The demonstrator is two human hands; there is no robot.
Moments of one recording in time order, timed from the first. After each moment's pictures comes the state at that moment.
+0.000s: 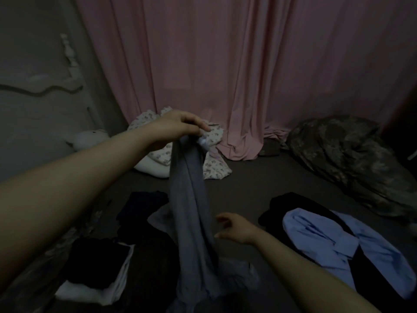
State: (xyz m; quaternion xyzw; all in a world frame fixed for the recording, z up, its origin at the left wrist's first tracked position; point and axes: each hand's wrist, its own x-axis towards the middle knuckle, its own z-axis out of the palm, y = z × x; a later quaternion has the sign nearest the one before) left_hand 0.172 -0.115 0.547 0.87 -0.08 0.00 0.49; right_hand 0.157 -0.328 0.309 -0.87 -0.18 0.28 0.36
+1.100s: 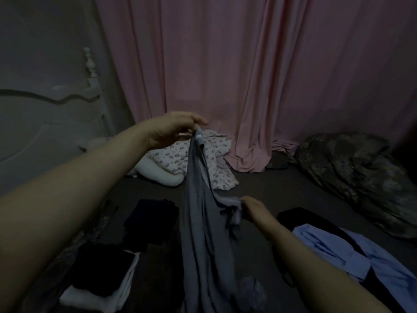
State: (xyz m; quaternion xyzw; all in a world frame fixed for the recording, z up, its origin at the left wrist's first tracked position) left_hand 0.171 -0.080 0.566 0.78 -0.05 -0.05 0.62; right_hand 0.192 -0.329 0.354 -0.79 -0.06 0.17 0.58
